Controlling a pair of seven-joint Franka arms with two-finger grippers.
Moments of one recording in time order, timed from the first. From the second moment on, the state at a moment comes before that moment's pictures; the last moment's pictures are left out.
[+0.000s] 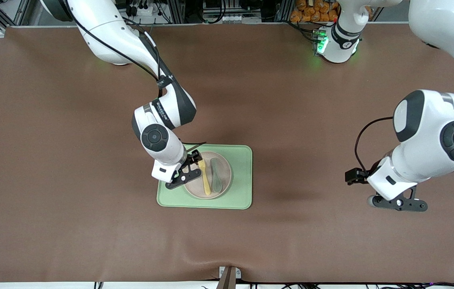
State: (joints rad) left arm -0.09 0.52 -0.12 -1.25 0.07 1.76 -0.07; right arm 0.58 0.70 -0.08 -1.50 0.14 2.20 0.03
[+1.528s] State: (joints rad) left arm -0.11 0.02 -0.04 -1.44 0.07 1.39 -0.10; right arm 0.66 0.79 -0.08 -1.50 0.14 2.31 0.04
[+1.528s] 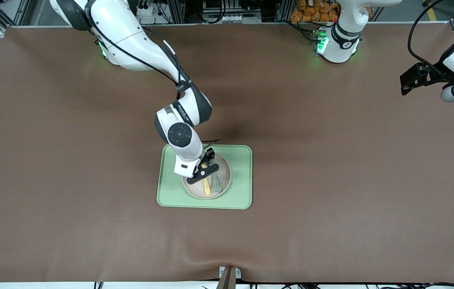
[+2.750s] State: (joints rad) left arm -0.12 0.01 0.07 -1.59 0.04 1.61 0.00; right arm 0.69 0.81 -0.09 -1.50 0.14 2.31 0.05
